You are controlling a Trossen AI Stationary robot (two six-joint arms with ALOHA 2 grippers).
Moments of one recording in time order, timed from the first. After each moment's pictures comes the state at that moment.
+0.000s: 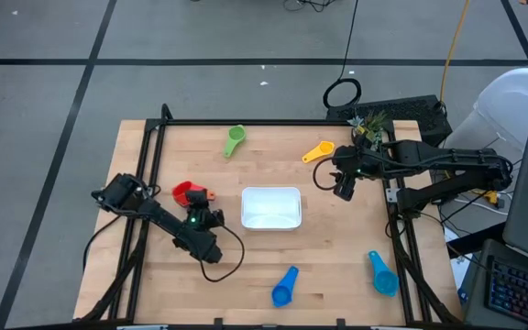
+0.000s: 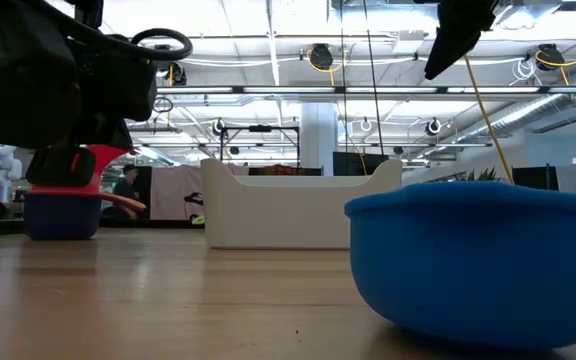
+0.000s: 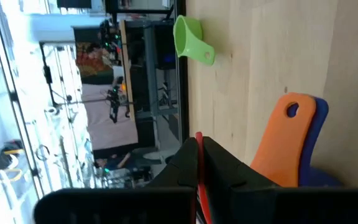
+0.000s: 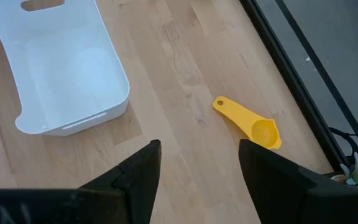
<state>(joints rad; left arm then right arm) -0.50 1.93 1.08 -1.57 -1.02 -0.92 -0.03 1.11 1.16 -1.07 0.35 0.25</state>
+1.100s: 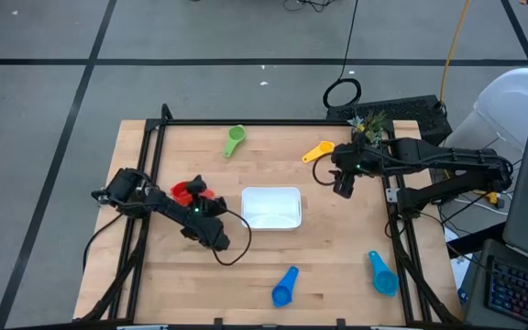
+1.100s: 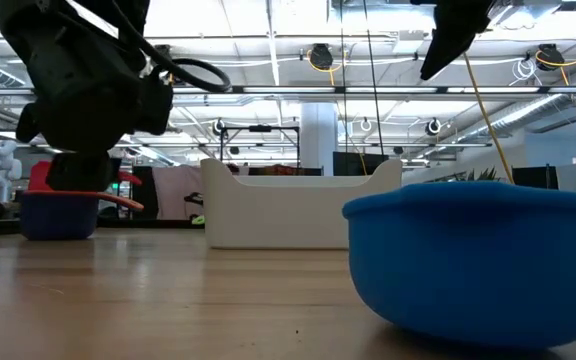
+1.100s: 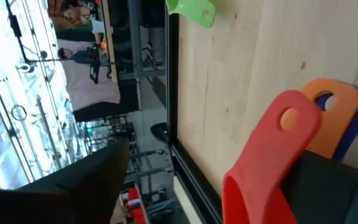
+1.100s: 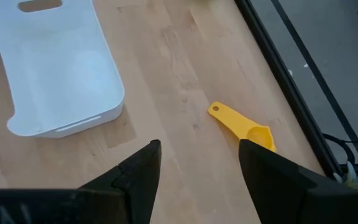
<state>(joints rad) -0.37 1.93 1.09 -1.57 -0.92 -0.92 -0.07 1.11 1.16 -1.05 0.34 0.18</state>
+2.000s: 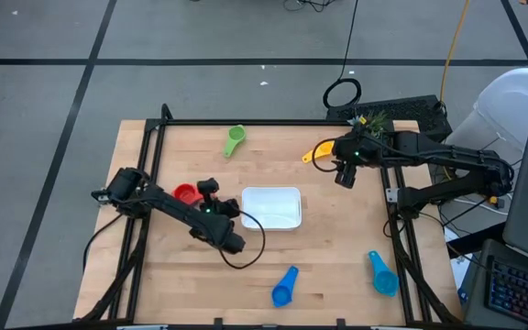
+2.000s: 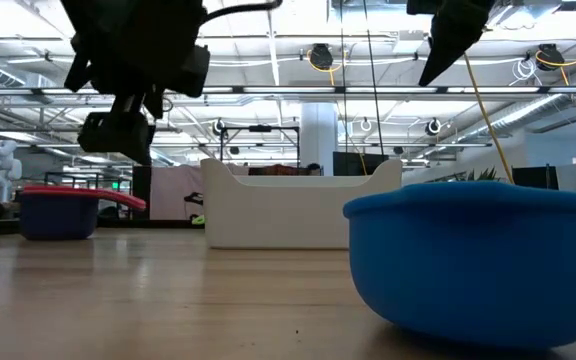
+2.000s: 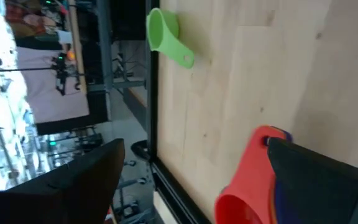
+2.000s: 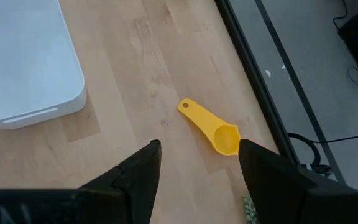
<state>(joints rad) -0.37 1.93 1.34 -1.57 -0.86 -0.76 -0.19 1.11 1.16 -1.04 0.34 0.01</state>
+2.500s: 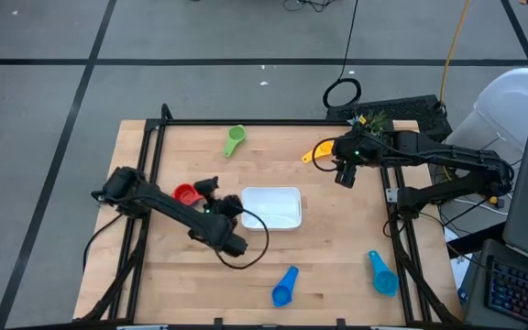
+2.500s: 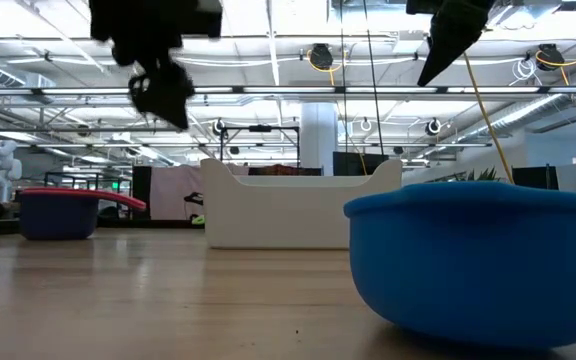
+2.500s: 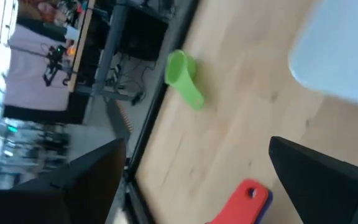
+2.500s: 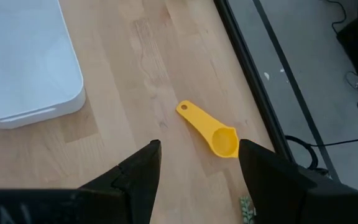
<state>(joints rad) -0.39 1.88 1.43 -1.57 -0.99 -1.01 -0.19 1.11 1.16 -1.03 0.34 -0.01</state>
